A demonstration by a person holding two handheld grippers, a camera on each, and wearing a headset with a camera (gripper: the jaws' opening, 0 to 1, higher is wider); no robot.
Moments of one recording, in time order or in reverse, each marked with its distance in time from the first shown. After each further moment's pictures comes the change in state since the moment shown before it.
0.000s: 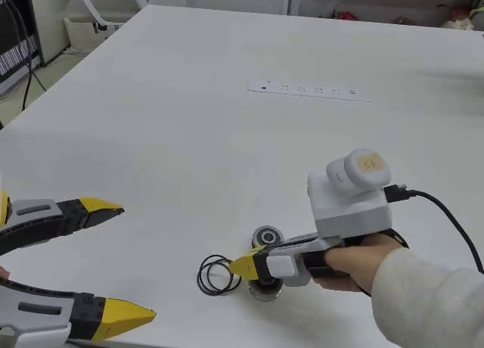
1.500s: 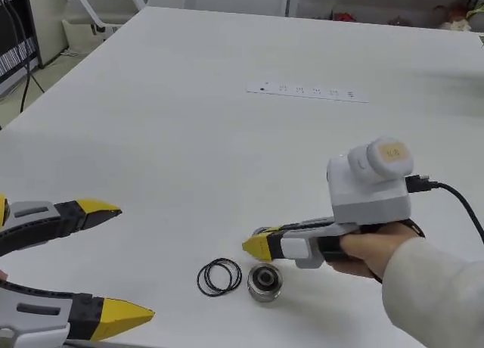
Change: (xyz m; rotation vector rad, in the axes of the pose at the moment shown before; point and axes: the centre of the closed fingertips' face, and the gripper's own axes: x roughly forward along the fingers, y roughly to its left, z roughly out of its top) left arm -0.002 0.002 0.001 0.003 0.002 0.007; right arm -0.025 -0.021 0.025 -0.034 -0.096 -0.078
